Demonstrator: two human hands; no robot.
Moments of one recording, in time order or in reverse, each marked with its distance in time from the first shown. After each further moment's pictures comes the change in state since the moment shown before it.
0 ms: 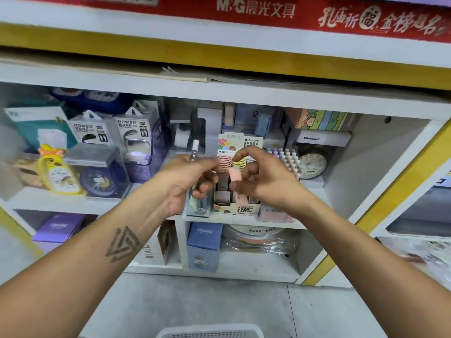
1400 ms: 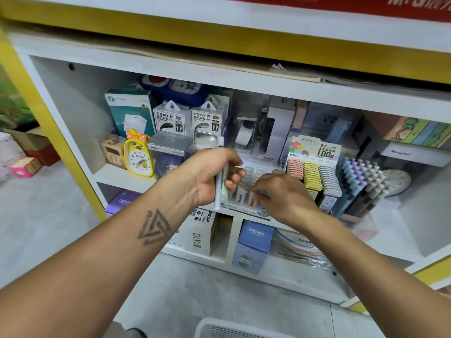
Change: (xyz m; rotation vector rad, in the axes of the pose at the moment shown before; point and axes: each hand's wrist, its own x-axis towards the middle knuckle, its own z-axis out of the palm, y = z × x) left_hand -0.018 0.016 -0.088 -0.228 0.052 -0.208; right_hand 0.051 0.003 0.101 -0.814 -0.085 -0.195
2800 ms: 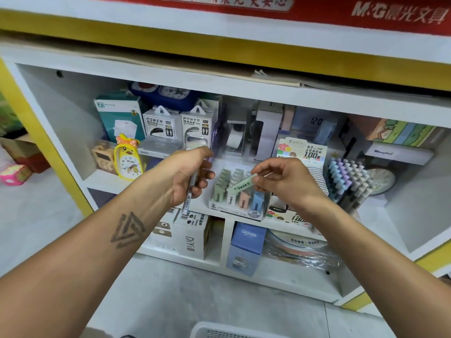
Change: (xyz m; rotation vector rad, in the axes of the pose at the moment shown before) left_hand 0.001 0.004 -0.019 0.284 0.214 0.052; right_hand -0.008 0.010 -0.031 0.984 0.102 0.242
